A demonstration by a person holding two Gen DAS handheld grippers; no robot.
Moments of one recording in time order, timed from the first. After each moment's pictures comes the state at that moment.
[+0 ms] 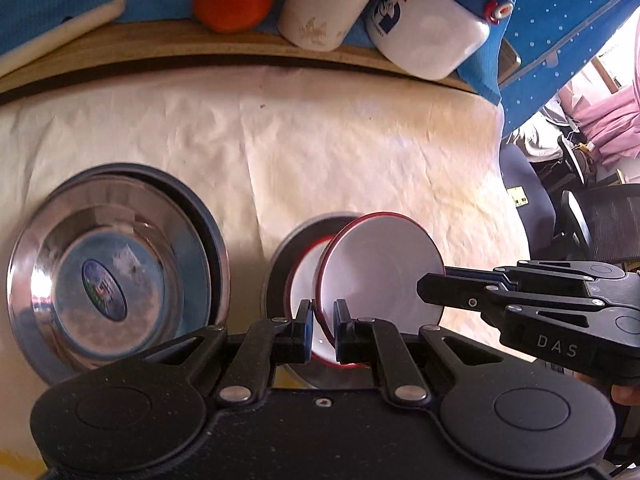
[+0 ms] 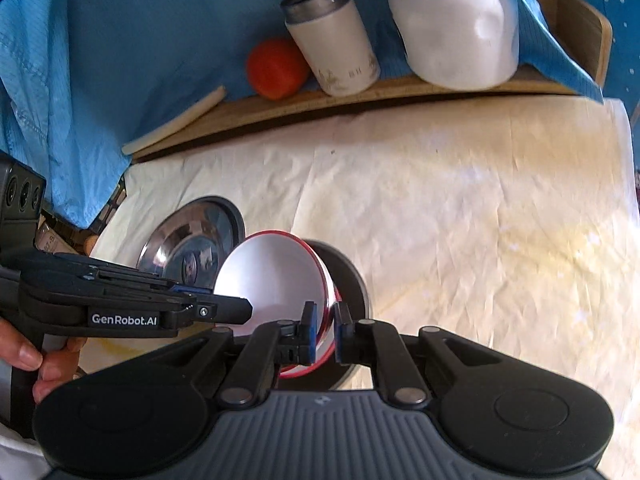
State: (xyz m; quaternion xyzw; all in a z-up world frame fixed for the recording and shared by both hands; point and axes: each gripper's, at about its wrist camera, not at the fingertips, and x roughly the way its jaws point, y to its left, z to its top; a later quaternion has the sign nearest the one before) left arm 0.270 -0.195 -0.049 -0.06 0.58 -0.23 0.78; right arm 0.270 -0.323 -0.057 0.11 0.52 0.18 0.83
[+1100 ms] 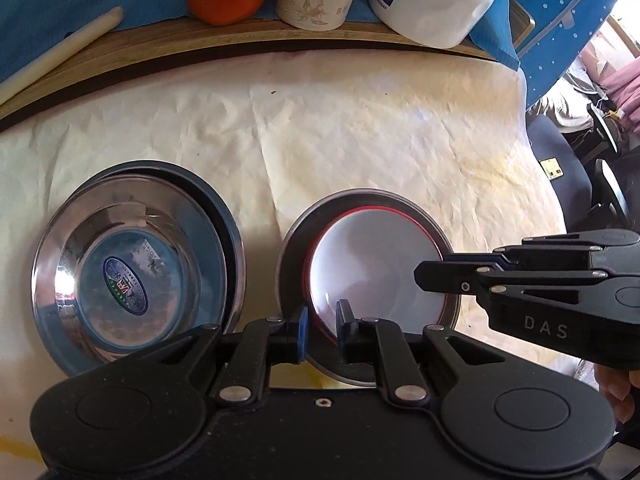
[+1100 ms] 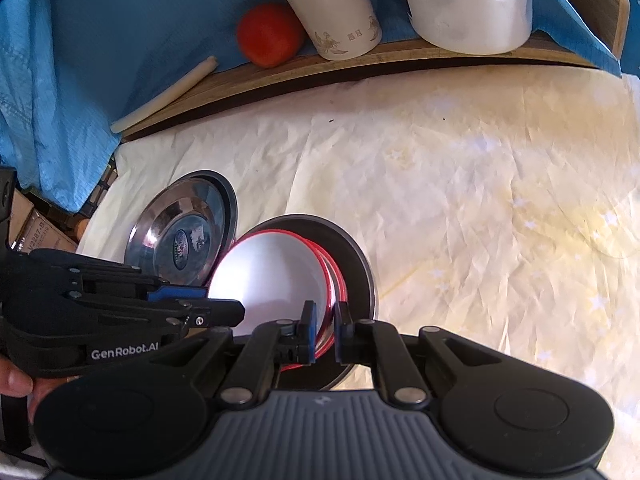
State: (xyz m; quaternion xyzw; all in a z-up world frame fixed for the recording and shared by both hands) left arm 0.264 -0.213 -0.050 0.01 0.59 -0.20 0.78; right arm 0.281 -0.311 -0.072 0.10 0.55 0.18 0.81
